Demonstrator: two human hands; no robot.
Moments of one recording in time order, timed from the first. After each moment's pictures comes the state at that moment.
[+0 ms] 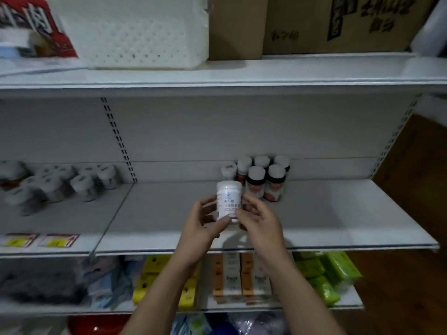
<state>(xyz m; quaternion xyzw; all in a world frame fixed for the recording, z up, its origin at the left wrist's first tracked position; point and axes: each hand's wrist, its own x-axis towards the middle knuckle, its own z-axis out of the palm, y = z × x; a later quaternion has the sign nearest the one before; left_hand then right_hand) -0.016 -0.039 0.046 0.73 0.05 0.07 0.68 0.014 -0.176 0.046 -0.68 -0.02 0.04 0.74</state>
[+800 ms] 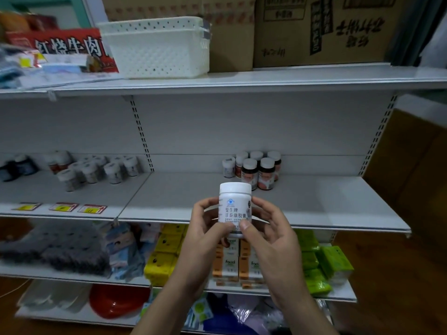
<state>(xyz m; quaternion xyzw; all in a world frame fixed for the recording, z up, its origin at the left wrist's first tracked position) -0.167 -0.139 0.092 0.65 0.02 0.11 0.75 -0.140 -0.266 0.084 -0.62 -0.14 -0.02 0.78</state>
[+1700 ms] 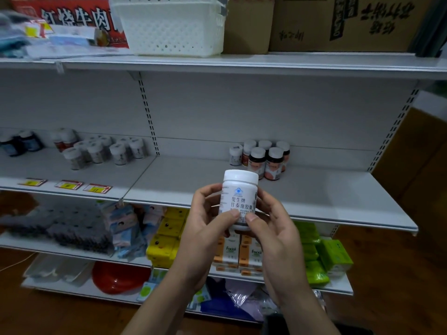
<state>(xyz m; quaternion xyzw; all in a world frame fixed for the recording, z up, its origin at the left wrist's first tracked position) -0.179 -0.133 0.091 0.63 0.03 0.15 0.76 -0.151 -0.256 0.082 -0.59 -0.16 0.03 0.79</state>
